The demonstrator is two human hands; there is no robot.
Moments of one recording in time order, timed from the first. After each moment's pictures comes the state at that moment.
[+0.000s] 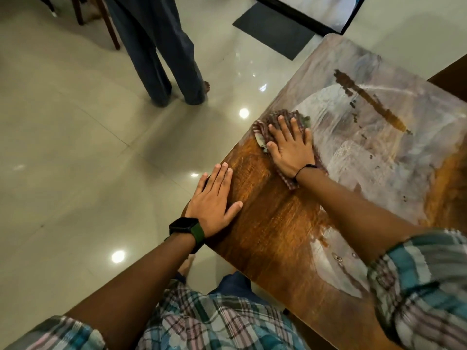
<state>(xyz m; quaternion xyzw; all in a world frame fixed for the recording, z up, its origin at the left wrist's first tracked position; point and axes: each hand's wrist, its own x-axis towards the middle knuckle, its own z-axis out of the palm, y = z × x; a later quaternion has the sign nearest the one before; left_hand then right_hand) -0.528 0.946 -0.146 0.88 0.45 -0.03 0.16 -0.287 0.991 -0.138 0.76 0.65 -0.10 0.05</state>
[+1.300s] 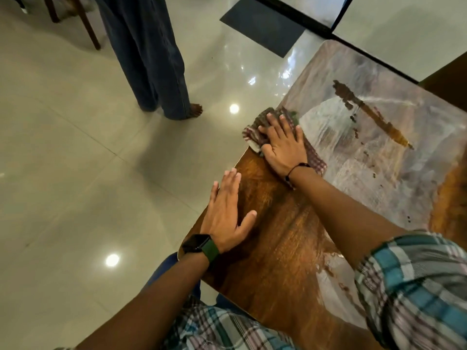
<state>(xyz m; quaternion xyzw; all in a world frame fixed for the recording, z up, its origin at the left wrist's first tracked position) -0.490 0.975 -0.136 0.82 0.42 0.17 0.34 -0.286 1.051 -0.131 0.76 0.64 -0.12 0.01</state>
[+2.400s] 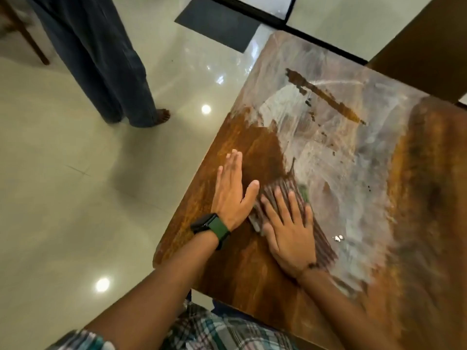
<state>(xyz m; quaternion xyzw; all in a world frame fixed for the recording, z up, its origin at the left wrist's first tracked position) -0.417 0.975 -0.124 0.81 0.40 0.18 0.40 -0.322 0.832 -0.141 0.83 0.55 -0.10 -0.02</state>
